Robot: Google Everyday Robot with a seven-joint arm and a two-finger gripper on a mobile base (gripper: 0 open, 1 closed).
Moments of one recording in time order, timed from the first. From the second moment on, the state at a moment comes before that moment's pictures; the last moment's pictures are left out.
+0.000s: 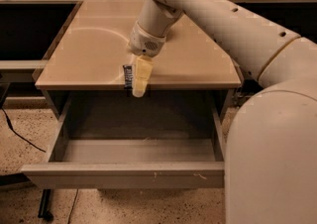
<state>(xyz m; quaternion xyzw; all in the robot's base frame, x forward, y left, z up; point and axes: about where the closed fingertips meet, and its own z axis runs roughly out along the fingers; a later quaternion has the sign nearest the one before) 0.615 0.071 0.827 -0.76 0.61 0.18 0.15</state>
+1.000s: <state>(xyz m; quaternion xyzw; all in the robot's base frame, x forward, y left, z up) 0.593 0.051 0.807 -0.74 0.62 0.16 0.19</state>
